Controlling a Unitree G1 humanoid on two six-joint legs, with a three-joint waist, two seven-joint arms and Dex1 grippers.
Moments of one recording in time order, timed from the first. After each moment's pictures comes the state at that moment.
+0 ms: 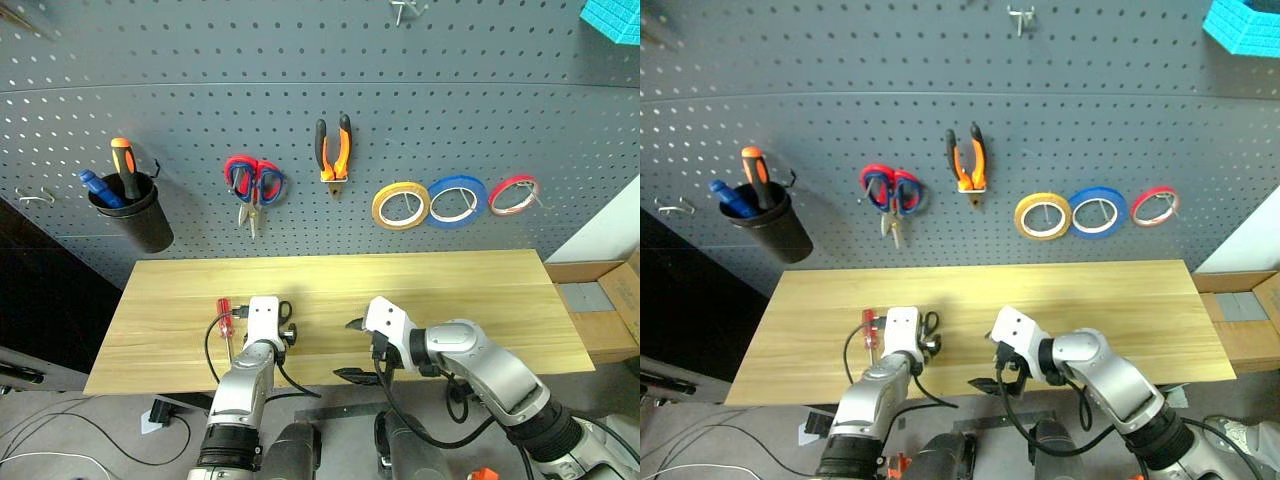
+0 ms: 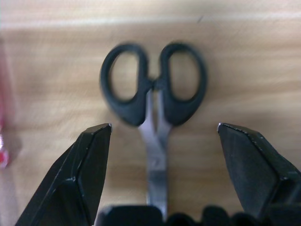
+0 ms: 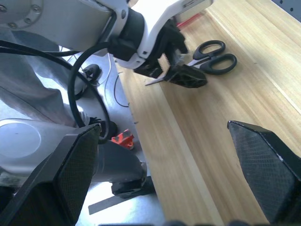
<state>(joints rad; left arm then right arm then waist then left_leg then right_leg) -0.15 0.03 0.03 0.11 -0.02 0.68 0.07 -0.29 -0.47 0.49 -0.31 0.18 0.64 0.79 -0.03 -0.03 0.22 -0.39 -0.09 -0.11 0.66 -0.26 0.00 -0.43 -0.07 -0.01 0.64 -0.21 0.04</state>
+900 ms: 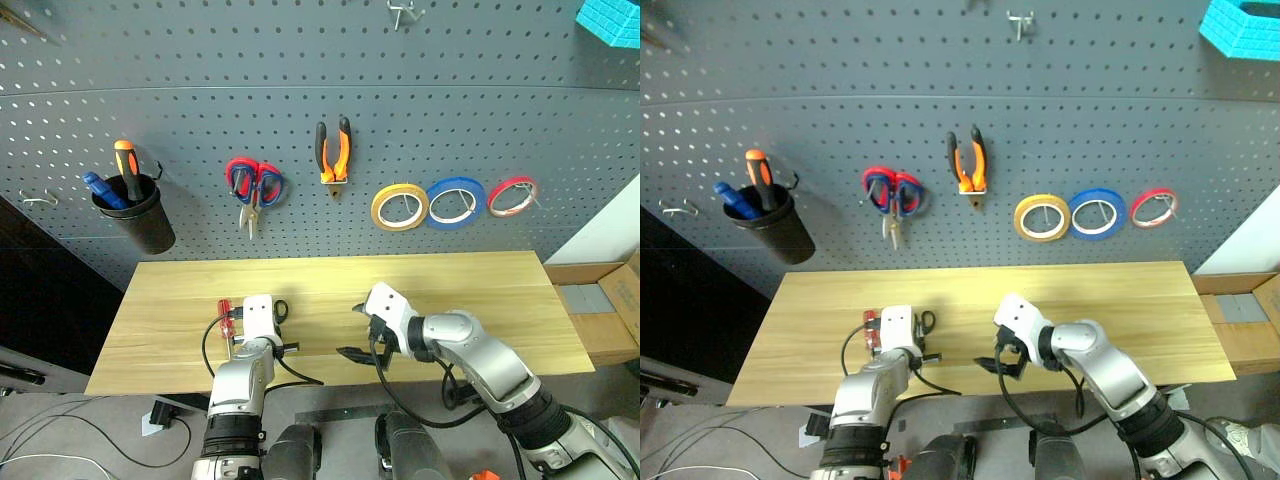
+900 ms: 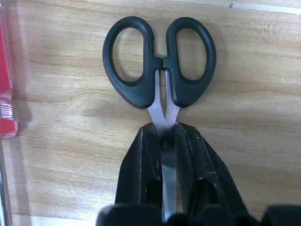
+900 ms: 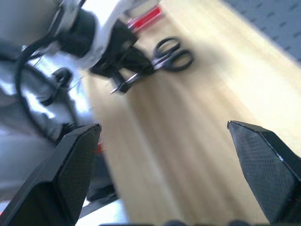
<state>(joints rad) -0.19 -0.01 0.12 0.10 -0.07 0.82 0.09 -0.35 -0.42 0.45 -0.21 0.13 0.62 0.73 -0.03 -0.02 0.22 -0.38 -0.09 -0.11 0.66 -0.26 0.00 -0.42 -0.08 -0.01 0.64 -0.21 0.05</state>
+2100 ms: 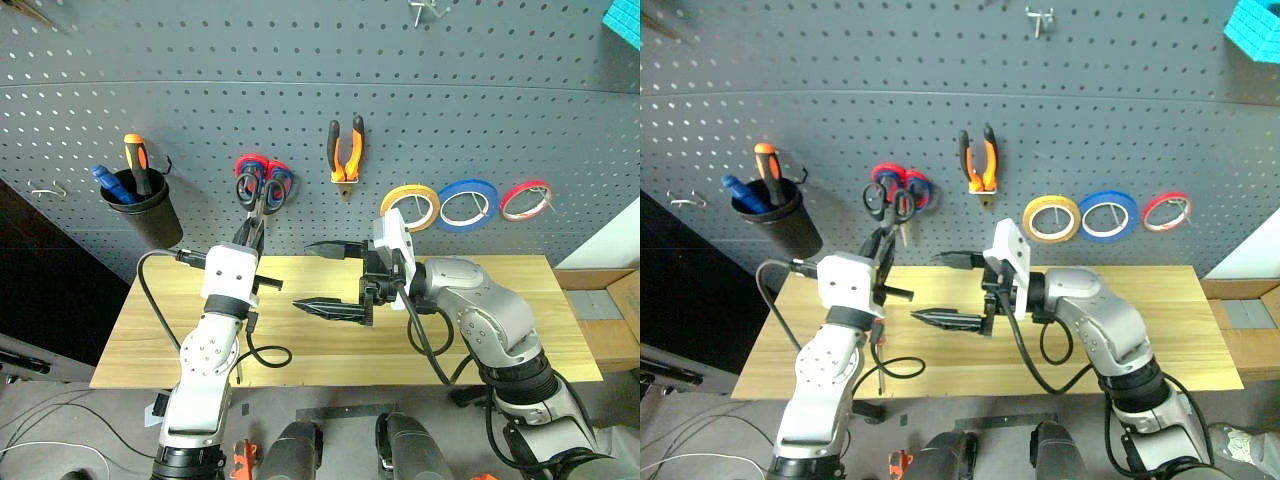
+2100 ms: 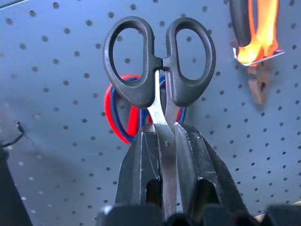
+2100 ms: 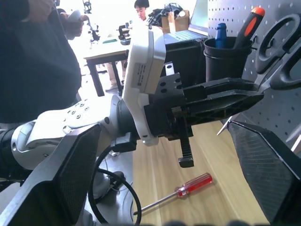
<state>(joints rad) -0.07 0.19 0.01 -0.35 0.12 0.02 -0.08 -0.55 -0.29 0.25 -0.30 0.50 0.59 0.92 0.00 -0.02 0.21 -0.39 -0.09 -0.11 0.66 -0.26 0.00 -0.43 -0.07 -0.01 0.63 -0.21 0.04</state>
